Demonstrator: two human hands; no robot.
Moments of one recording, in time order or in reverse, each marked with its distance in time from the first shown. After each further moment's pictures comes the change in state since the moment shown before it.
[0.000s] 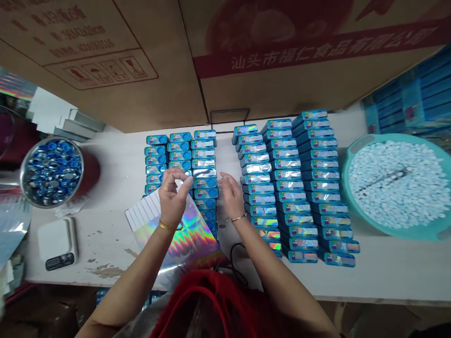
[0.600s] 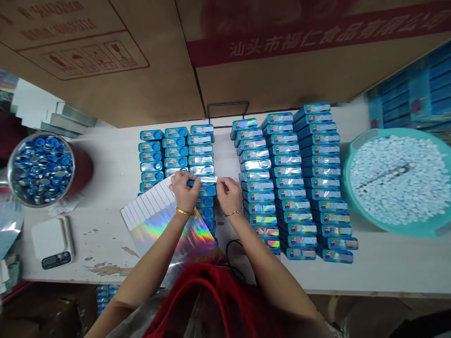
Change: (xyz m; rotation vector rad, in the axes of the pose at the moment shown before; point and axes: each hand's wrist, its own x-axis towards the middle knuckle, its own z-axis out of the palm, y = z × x) left_hand -0.009 -0.047 0.041 0.497 -0.055 -0.167; right_hand 0.004 0.023 0.006 -0.146 0.106 -0.055
